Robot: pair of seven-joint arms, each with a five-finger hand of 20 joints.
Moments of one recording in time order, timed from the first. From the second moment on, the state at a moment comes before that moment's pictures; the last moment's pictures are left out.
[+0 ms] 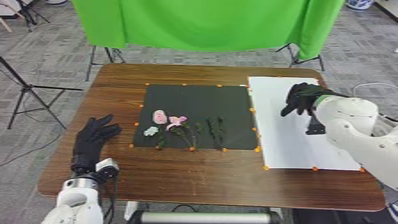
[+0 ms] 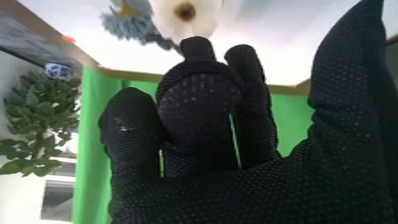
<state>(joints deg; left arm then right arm) 118.8 -63.4 -89.5 -109.6 51.5 17.4 15.6 -59.3 -31.8 44.9 -96.7 -112.3 -17.9 29.4</state>
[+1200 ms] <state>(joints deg) 118.6 -62.8 -89.3 -109.6 51.6 17.1 15.6 -59.4 -32.7 42.7 -92.2 -112.8 -14.2 30.9</state>
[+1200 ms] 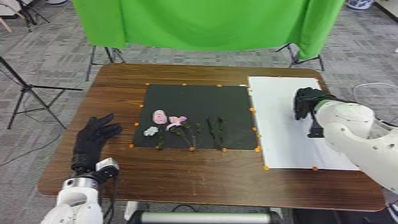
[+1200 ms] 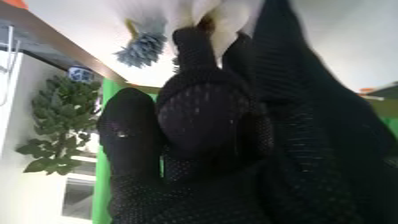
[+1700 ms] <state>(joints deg) 119.2 -63.2 -89.5 -110.0 51.5 17.1 15.6 -60.8 -32.8 39.8 -92.4 -112.8 -2.4 30.4</state>
